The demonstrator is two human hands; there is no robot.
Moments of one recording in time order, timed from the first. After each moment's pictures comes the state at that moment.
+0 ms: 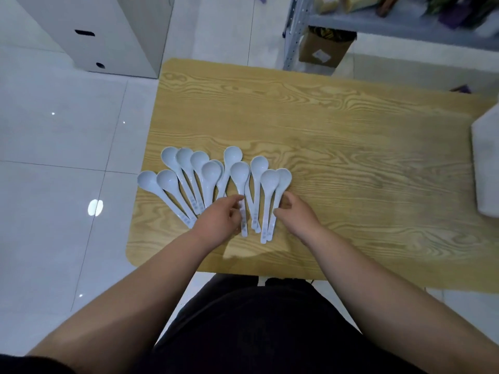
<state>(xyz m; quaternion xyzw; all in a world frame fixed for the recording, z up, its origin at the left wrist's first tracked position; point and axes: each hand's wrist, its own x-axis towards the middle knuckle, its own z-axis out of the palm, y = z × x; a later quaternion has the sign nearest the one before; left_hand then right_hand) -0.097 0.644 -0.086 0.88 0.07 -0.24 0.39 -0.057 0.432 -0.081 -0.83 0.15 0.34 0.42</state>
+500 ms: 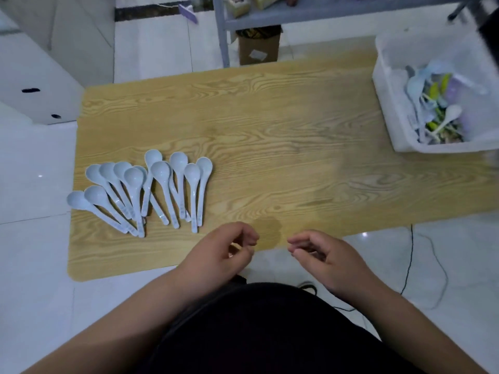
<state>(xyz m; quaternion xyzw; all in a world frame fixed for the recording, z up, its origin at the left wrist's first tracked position) -0.192 0.469 0.025 0.81 -0.09 -0.26 0.51 -0.230 0.220 0.034 -0.81 0.08 0.24 0.54</state>
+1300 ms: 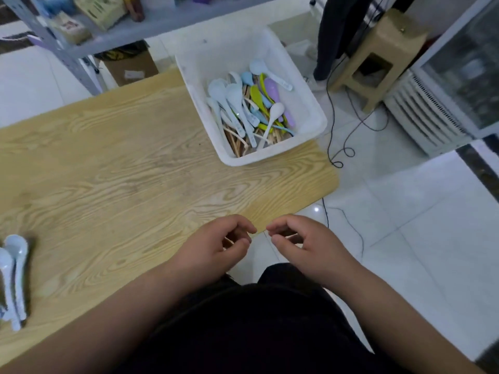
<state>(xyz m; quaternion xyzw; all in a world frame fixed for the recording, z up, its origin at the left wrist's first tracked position) -0.148 0.105 0.037 0.77 -0.24 -0.34 0.47 -0.246 -0.097 0.057 -0.83 0.15 0.12 0.52</state>
